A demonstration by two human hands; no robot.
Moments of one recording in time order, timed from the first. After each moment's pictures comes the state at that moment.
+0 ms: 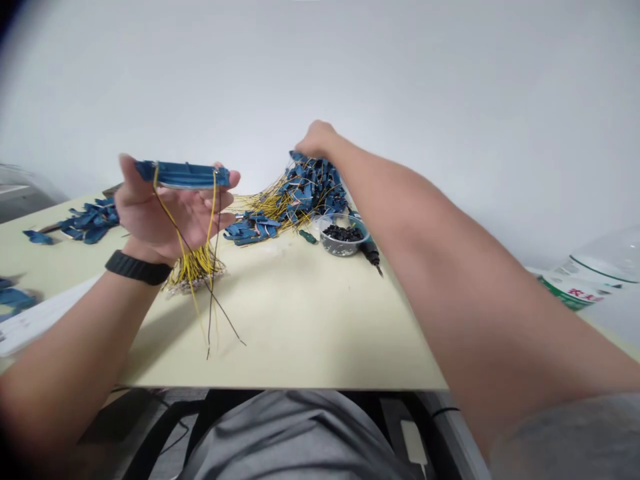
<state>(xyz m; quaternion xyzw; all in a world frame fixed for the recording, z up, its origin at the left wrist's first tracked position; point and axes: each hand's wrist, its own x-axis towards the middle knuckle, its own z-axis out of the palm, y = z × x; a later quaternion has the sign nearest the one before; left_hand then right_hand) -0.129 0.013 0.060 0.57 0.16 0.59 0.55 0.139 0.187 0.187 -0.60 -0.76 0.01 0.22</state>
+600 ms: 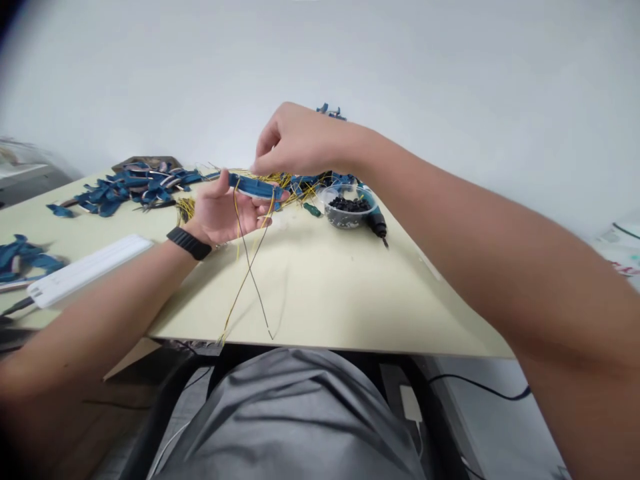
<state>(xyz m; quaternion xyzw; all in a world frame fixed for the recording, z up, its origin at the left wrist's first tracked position) -0.100 0.046 0.002 0.55 0.23 0.47 0.65 0.128 0.015 0.158 -0.39 -0.89 0.18 0.15</state>
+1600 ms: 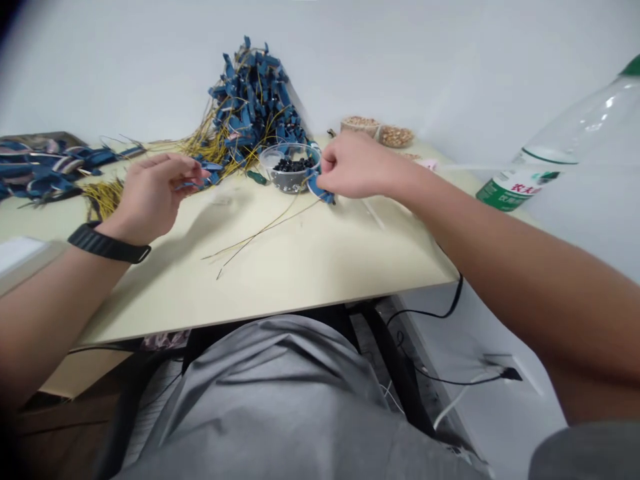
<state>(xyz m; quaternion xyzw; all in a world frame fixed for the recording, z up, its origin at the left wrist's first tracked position) -0.056 0.024 0.004 0.53 0.42 0.58 0.46 0.296 -0.028 0.089 -0.64 -0.75 0.09 0.13</state>
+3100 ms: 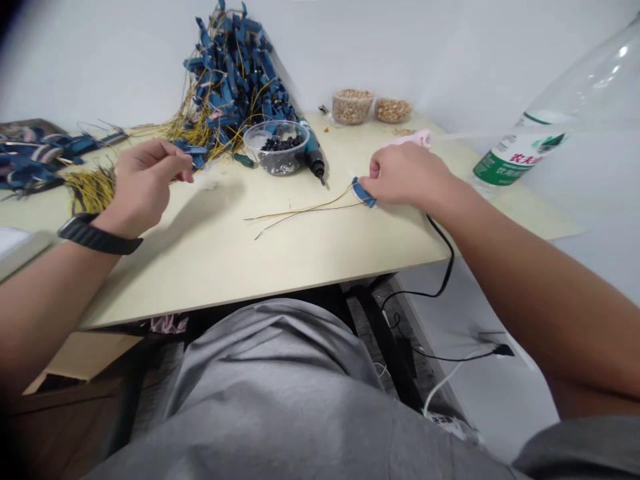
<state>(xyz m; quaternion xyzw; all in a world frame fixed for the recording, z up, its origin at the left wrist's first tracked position) -0.037 0.030 -0.003 0.63 0.45 0.57 0.27 0.374 -0.054 0.040 -0.73 -0.68 -0.03 0.01</state>
